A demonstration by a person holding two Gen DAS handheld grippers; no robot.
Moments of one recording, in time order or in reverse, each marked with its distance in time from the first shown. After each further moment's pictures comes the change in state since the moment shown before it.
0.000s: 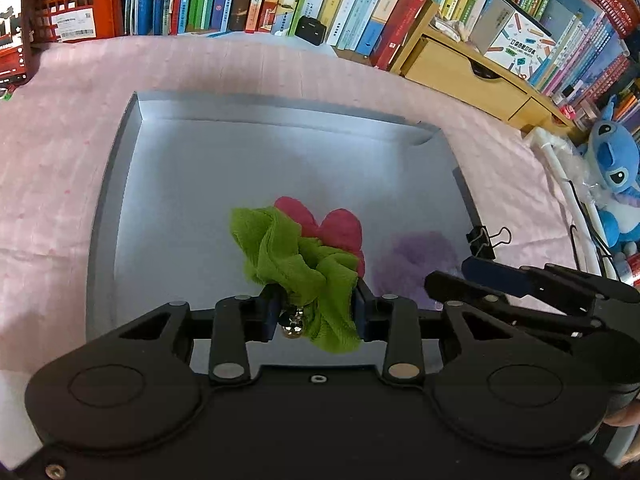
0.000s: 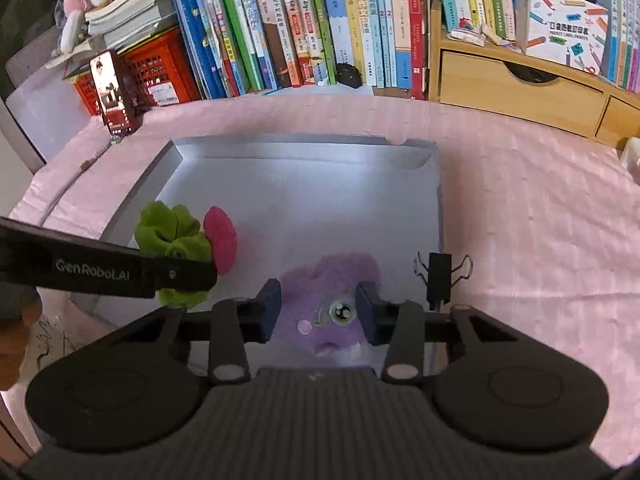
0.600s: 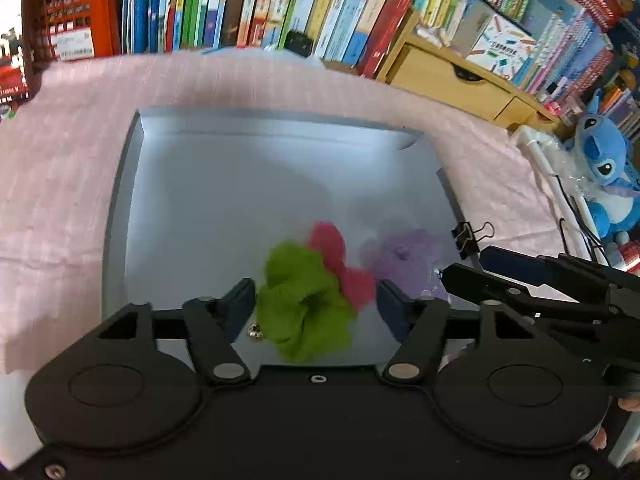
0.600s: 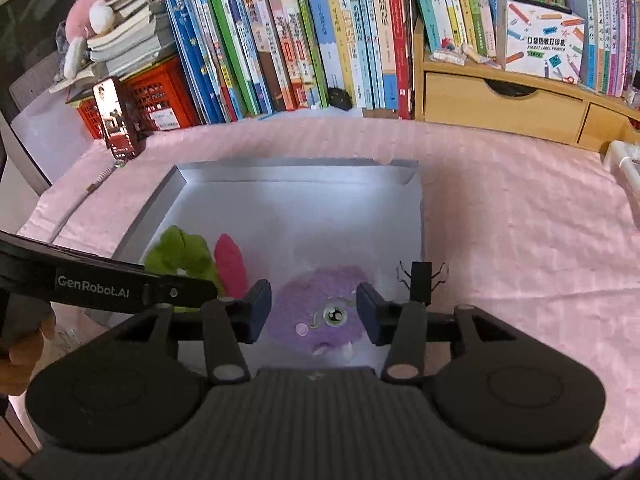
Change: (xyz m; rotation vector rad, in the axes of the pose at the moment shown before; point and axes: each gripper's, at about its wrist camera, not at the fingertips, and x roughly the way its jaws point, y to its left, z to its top) left arm -0.025 -0.003 -0.004 0.046 -0.039 -0.008; right arm -0.028 -0.003 -0.004 0.013 -0.069 0.000
